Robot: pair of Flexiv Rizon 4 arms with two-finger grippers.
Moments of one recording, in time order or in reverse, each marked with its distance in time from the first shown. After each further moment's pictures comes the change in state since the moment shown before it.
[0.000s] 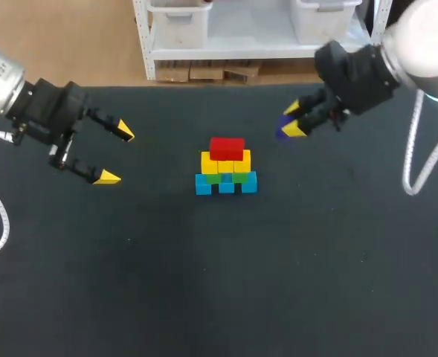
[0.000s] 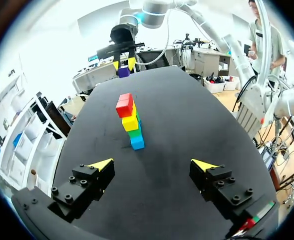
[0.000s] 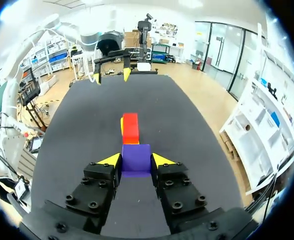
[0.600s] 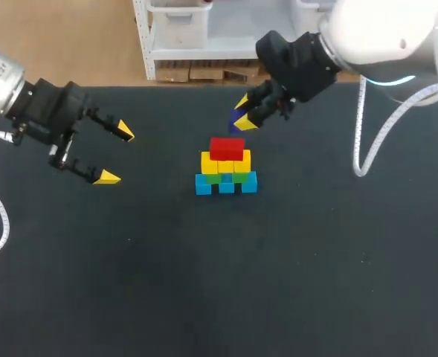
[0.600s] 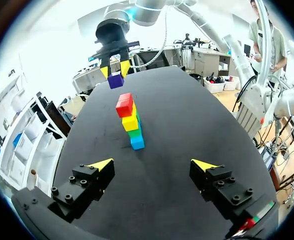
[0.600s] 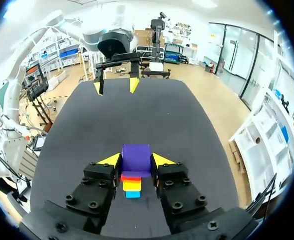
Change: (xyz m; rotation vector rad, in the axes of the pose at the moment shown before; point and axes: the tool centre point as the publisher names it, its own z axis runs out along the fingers) left arm 0.000 0.000 0.000 0.000 0.000 0.000; right arm -0.051 0.003 0.057 -0.099 0.024 -0.058
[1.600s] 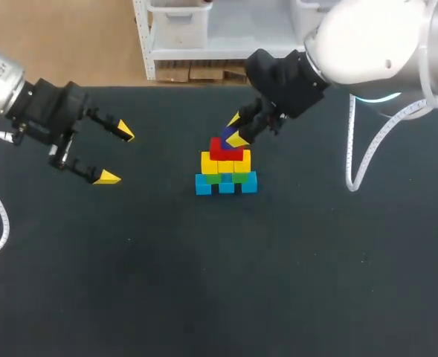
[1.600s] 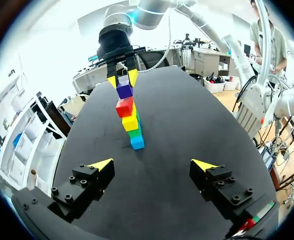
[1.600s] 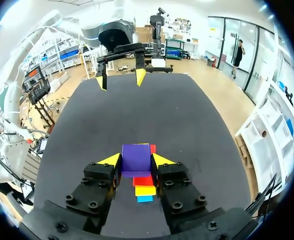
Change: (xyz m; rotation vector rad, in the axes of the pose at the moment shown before) left arm 0.000 0.000 0.000 0.000 0.000 0.000; right arm 0.008 0.019 0.024 -0.036 0.016 0.040
